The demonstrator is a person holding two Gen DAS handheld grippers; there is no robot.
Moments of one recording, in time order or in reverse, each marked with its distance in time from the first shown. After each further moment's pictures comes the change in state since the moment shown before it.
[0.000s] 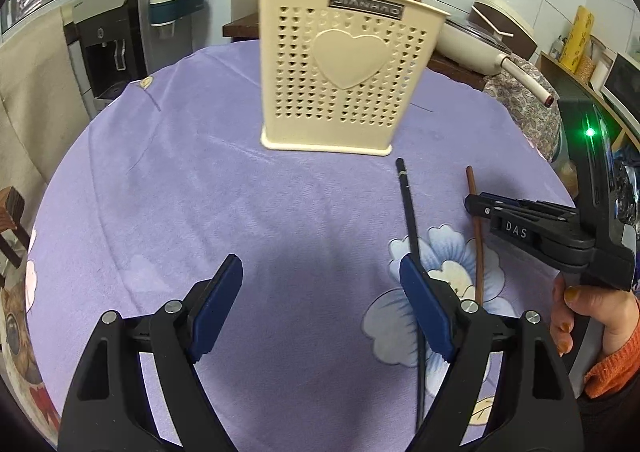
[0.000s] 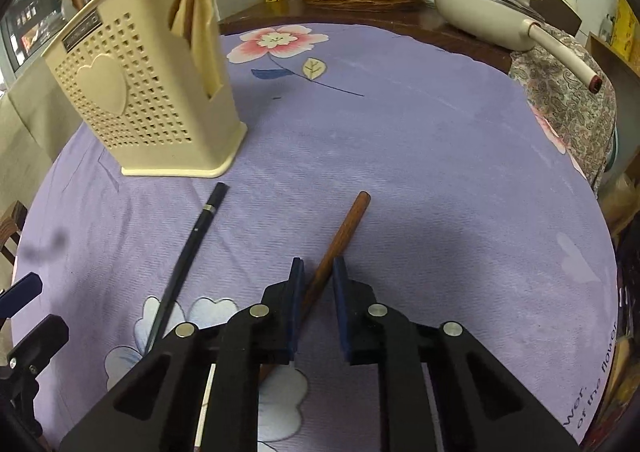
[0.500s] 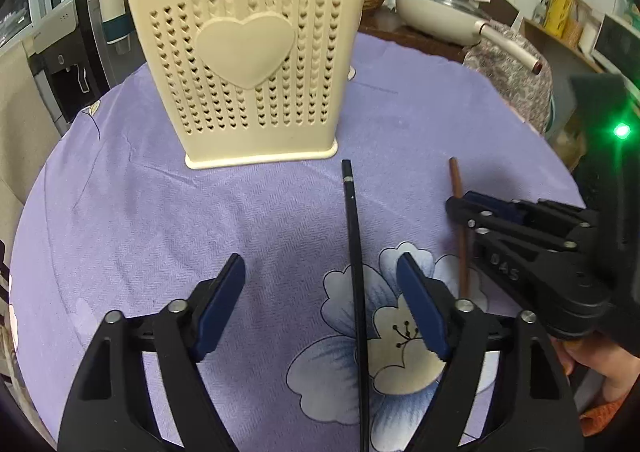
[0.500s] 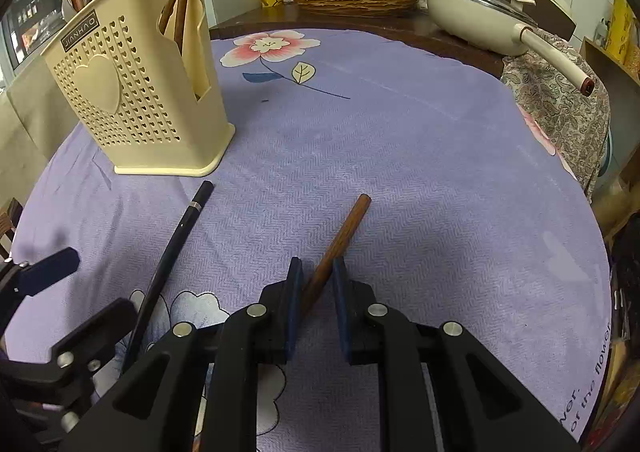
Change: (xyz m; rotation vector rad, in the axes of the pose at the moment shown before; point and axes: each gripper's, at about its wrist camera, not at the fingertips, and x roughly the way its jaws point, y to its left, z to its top) left arm 0.046 -0.054 0.017 0.108 0.059 0.000; right arm -0.002 -0.005 -0.005 -0.009 -0.026 -0.022
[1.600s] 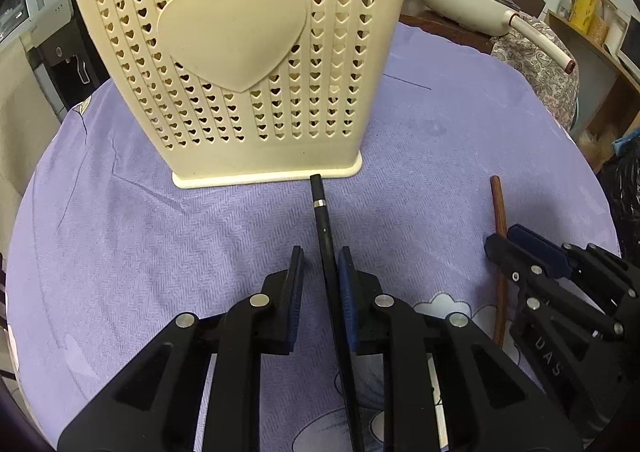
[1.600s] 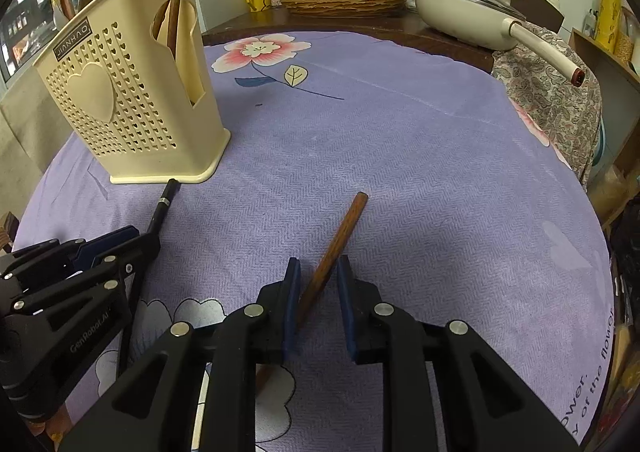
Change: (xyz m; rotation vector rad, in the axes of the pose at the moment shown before) left arm 0.042 0.006 0.032 -0.023 0.055 0.055; right arm 0.001 0.005 0.000 0.046 -0.007 -0.022
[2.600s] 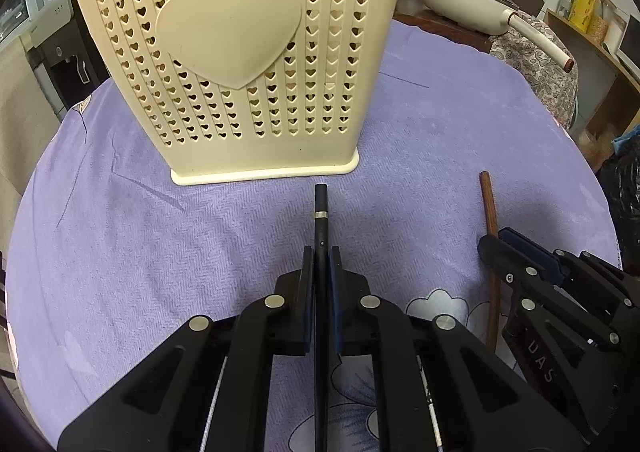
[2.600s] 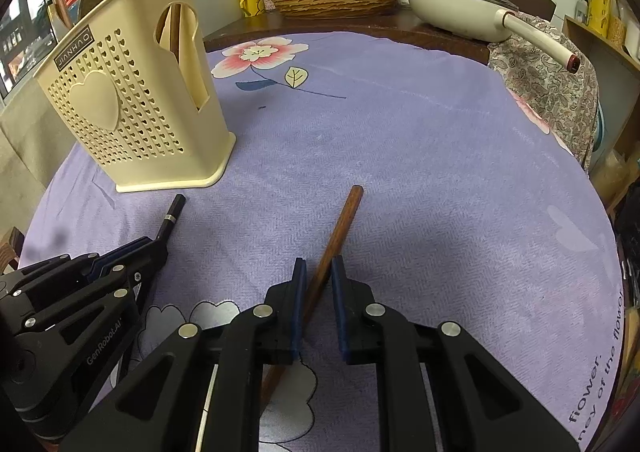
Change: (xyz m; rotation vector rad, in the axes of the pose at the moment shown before) left arm -0.001 -0.003 -0.003 -0.002 0.005 -0.010; right arm -0.001 0.003 -0.002 0.047 -0.008 0.021
